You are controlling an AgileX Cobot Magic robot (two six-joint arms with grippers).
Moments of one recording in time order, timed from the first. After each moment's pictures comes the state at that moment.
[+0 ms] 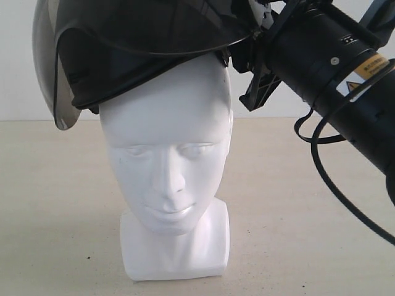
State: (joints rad) left arm -0.05 0.00 0.00 0.21 0.25 -0.34; right arm 0.69 1.34 -0.70 0.01 -0.94 1.55
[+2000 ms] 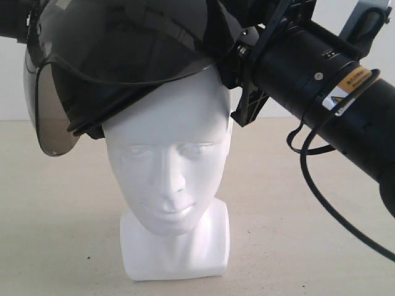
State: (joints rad) left arm 0.13 1.89 -1.67 -1.28 1.21 1.03; right arm 0.69 1.35 -0.70 -0.05 -0.90 1.57
